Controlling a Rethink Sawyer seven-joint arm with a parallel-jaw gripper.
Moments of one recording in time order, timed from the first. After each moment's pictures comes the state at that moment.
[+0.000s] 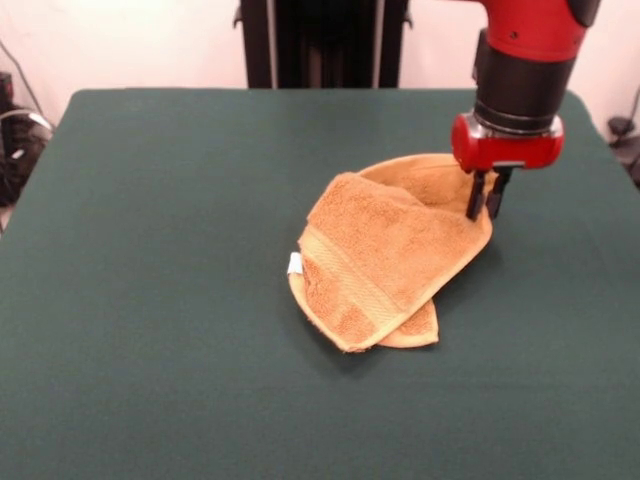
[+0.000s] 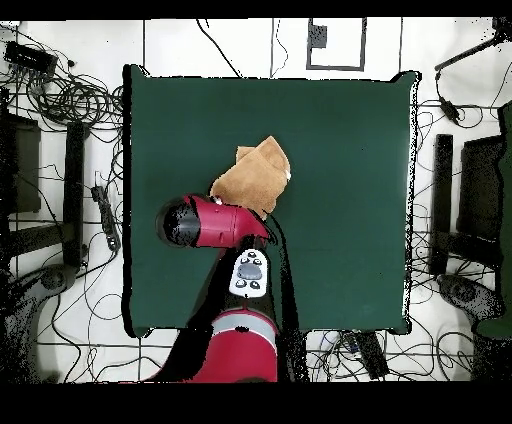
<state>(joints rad) 0.14 -0.43 -0.12 1.62 0.14 0.30 1.57</state>
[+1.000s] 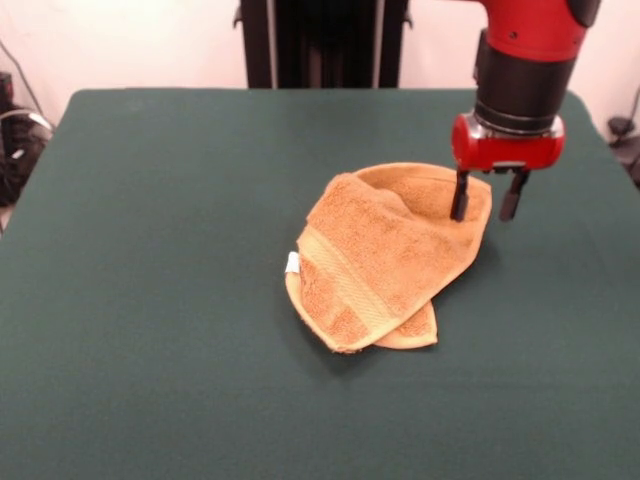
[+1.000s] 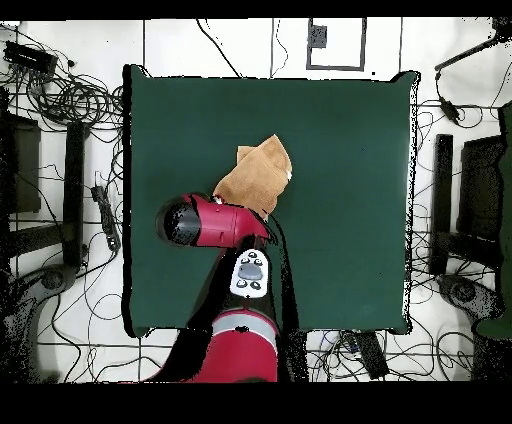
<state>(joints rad) 0.14 -0.43 -0.12 1.62 0.16 0.30 1.57</state>
